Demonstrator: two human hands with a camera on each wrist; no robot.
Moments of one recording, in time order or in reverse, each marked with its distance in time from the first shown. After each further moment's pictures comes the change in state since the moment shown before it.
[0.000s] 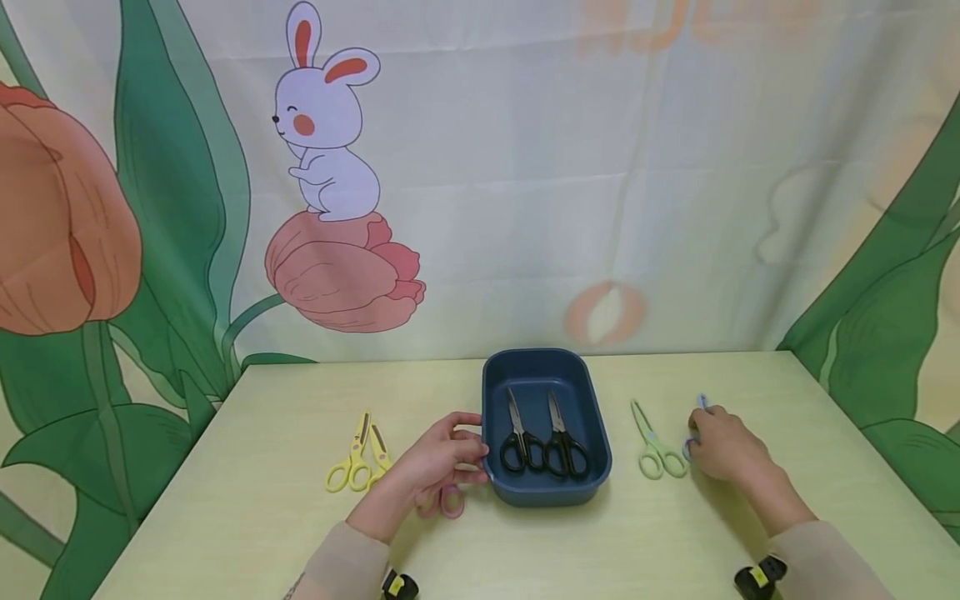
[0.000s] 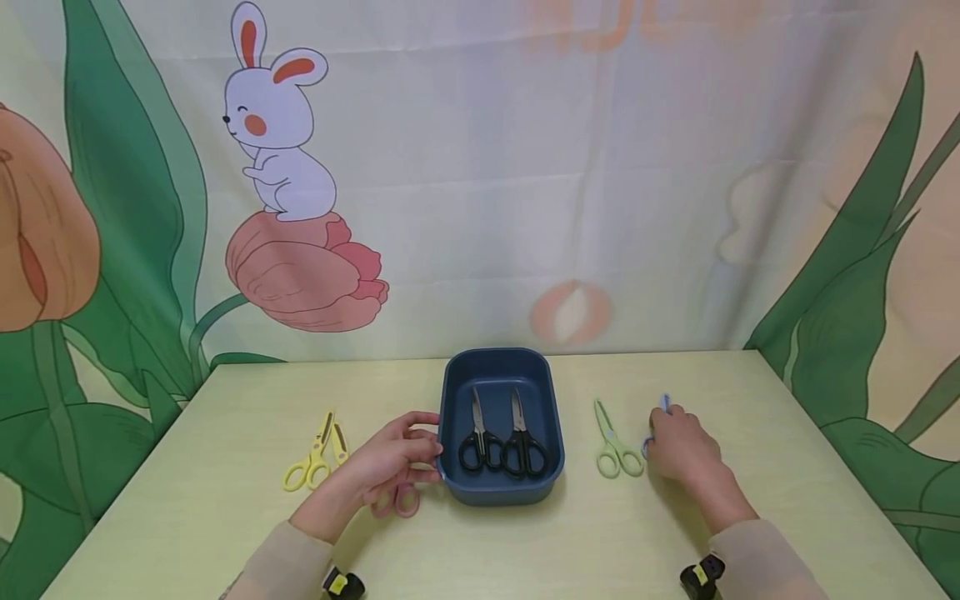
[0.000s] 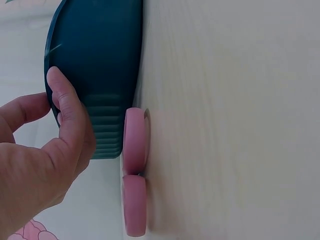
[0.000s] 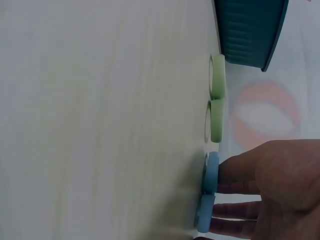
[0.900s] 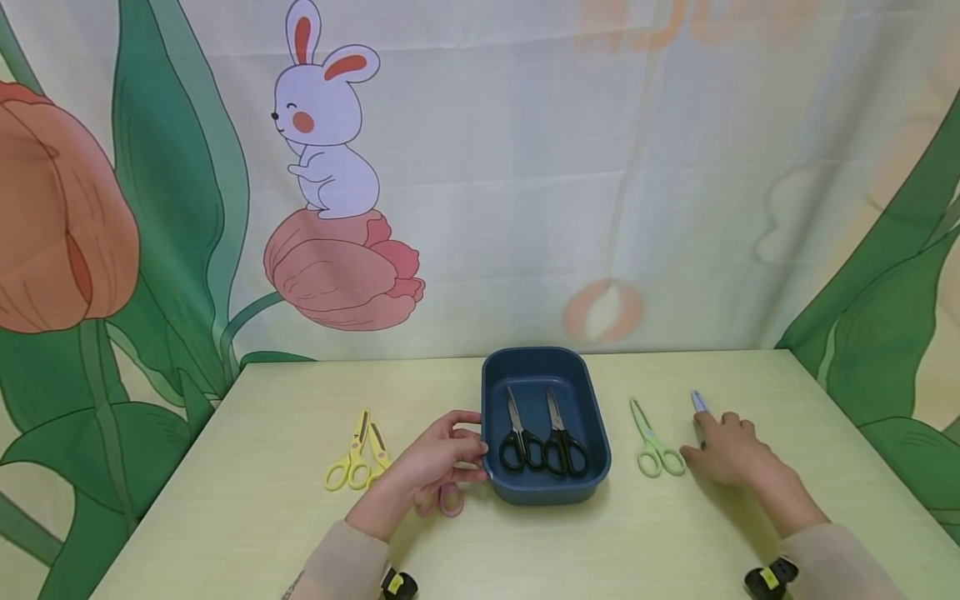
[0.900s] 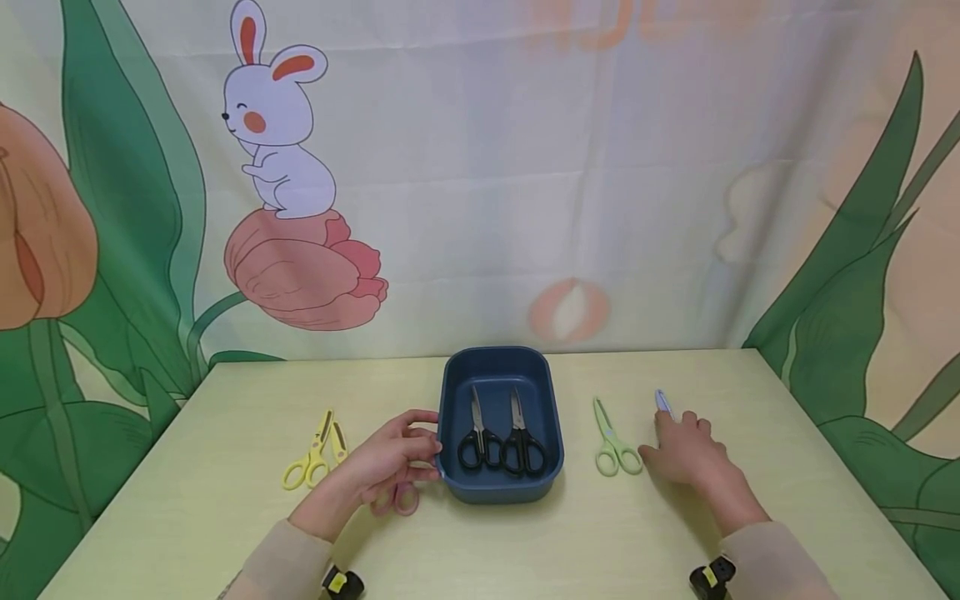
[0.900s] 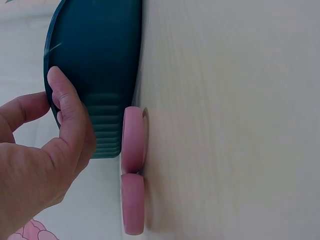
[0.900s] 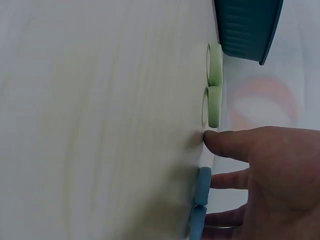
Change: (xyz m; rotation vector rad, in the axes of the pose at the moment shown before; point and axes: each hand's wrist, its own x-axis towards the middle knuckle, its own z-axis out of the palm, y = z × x) left_hand 0.001 -0.001 0.000 0.004 -0.008 0.004; right_hand -0.006 0.009 -0.001 0.009 -0.064 0.040
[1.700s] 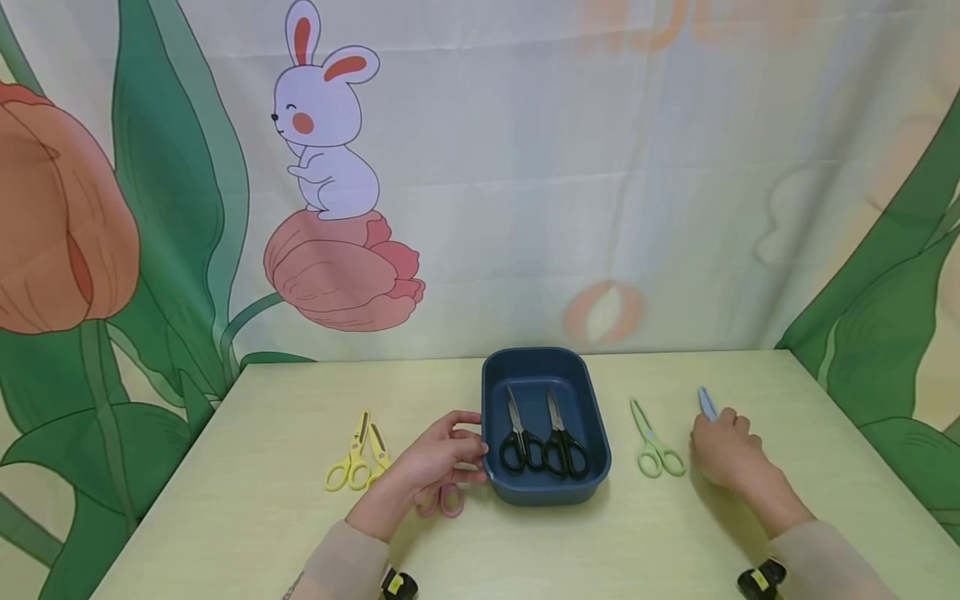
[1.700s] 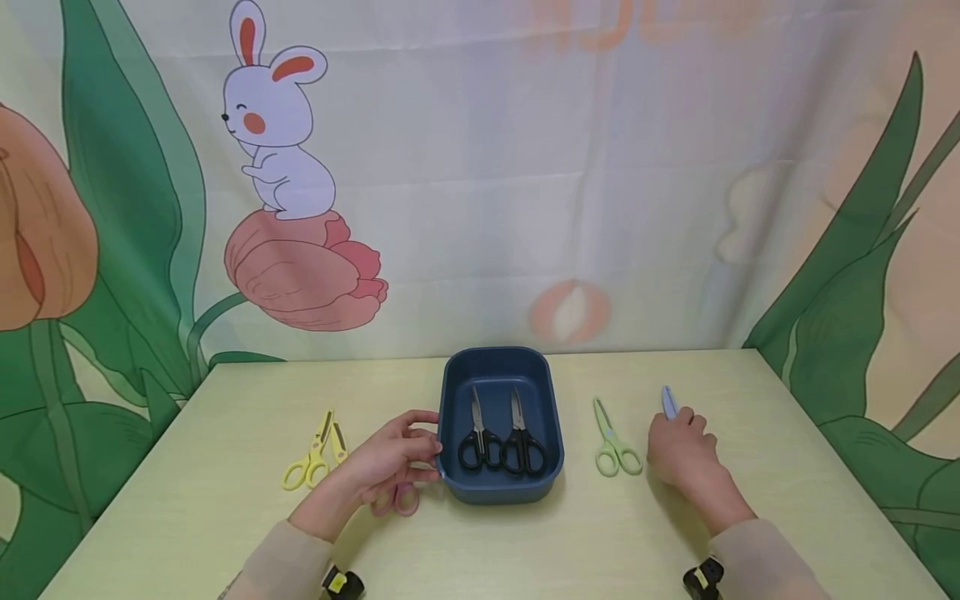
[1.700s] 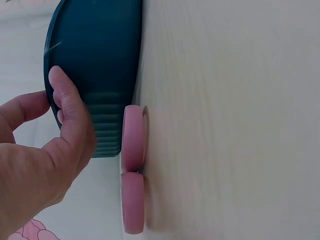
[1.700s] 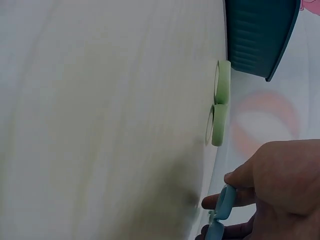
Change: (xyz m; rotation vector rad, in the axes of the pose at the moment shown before) left_hand 0.000 0.001 -0.001 0.011 0.002 0.001; right_hand 0.000 -0.015 0.005 -0.117 0.071 0.006
